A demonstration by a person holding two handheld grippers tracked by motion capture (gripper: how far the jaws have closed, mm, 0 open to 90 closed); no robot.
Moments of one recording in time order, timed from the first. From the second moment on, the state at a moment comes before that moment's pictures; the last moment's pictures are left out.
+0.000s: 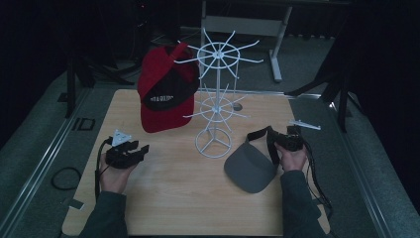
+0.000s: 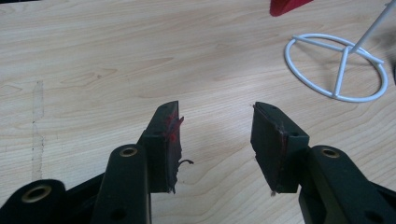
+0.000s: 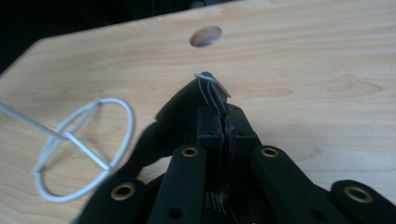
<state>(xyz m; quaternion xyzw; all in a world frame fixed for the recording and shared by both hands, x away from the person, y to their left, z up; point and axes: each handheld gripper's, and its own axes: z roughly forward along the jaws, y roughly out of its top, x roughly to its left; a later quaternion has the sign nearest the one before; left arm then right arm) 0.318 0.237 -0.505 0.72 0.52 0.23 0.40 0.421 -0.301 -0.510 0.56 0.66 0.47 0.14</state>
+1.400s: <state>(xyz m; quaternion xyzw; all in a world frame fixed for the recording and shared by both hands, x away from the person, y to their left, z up) 0.318 0.239 -0.505 0.72 0.52 0.23 0.40 0.388 -0.281 -0.423 0.45 0.64 0.60 0.17</state>
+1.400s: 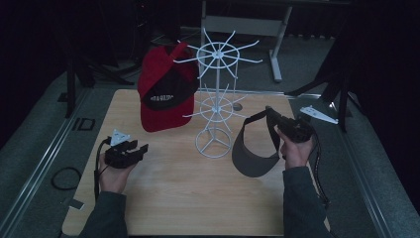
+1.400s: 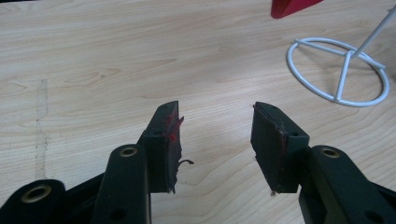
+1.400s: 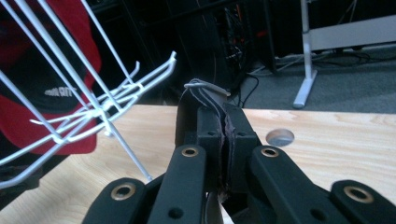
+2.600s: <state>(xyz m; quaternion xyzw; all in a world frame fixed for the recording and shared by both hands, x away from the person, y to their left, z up) 0.319 0.239 -0.505 0.71 0.53 0.23 0.40 0.371 -0.287 -0.390 0.41 0.62 0.64 0.18</state>
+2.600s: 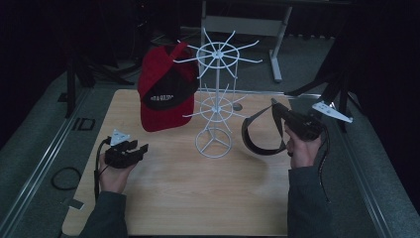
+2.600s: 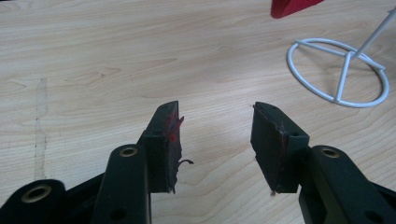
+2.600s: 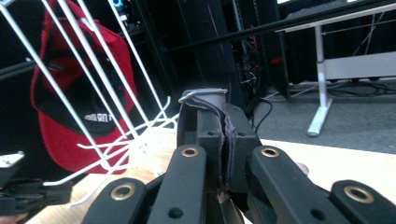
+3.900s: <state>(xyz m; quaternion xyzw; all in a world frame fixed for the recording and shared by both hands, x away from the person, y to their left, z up) 0.318 0.240 -0.504 0.71 0.53 0.23 0.40 0.346 -0.285 -0.369 0.37 0.62 0.67 0.18</state>
